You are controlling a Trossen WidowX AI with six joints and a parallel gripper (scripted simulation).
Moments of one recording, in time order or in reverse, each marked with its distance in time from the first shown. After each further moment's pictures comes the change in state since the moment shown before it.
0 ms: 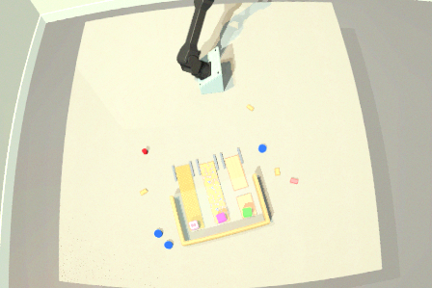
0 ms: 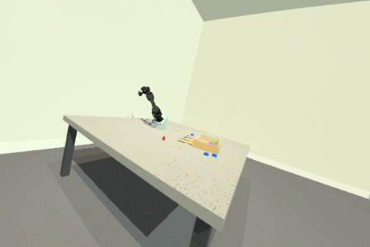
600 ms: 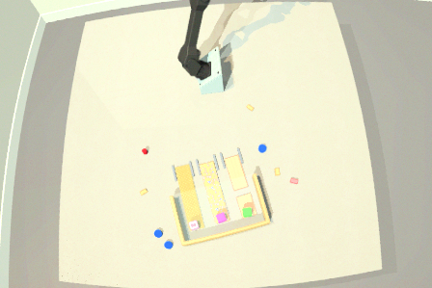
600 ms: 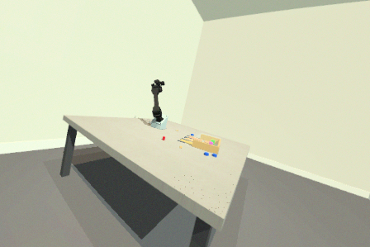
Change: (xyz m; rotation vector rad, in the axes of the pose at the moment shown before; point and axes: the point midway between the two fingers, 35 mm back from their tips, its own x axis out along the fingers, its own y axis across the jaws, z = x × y) arm -0.122 -0.199 0.048 0.004 0.127 -0.535
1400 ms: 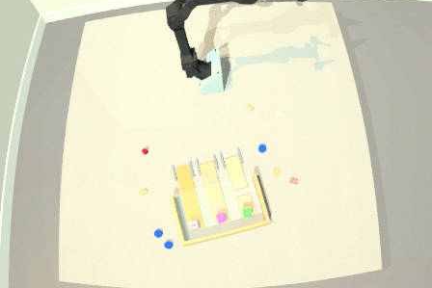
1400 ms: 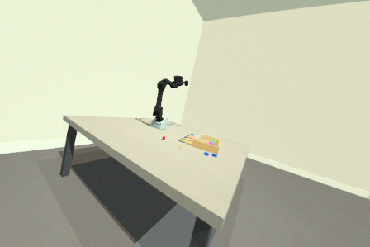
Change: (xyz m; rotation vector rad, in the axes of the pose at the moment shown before) arm -0.270 -0.319 0.048 0.016 0.284 -0.984
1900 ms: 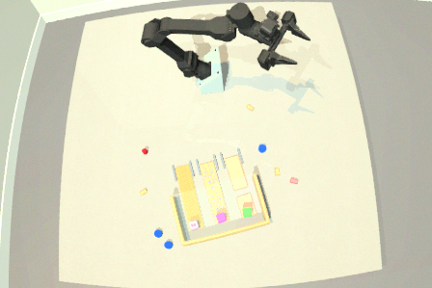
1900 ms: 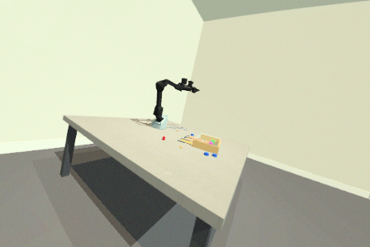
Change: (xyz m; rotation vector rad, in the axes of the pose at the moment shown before) arm -0.105 -0.241 -0.039 0.027 0.243 -0.609
